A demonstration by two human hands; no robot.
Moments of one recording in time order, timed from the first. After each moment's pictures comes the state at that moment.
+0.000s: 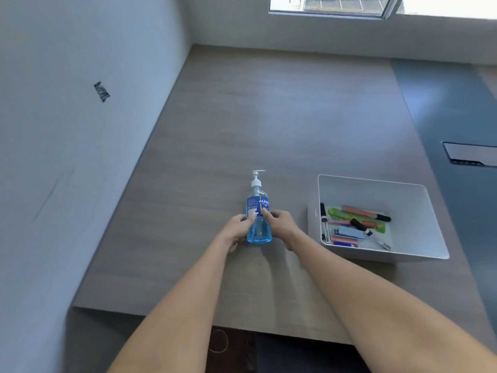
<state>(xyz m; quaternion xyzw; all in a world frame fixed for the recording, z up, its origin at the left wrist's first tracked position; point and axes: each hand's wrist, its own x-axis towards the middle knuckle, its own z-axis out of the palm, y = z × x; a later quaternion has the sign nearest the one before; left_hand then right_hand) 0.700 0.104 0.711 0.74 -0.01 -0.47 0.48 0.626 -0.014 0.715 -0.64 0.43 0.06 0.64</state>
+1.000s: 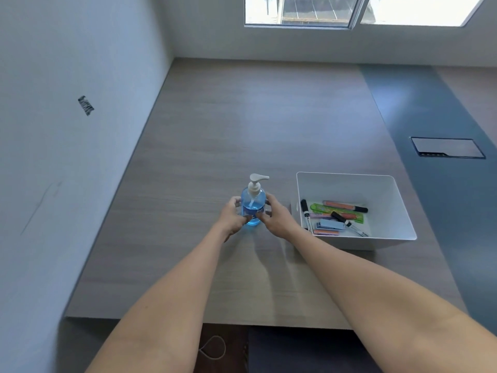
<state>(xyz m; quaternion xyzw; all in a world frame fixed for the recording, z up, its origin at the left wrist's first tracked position) 0.699 0.085 0.745 0.79 -0.13 -0.40 0.45 0.594 -0.027 0.766 -0.79 0.31 0.04 0.53</state>
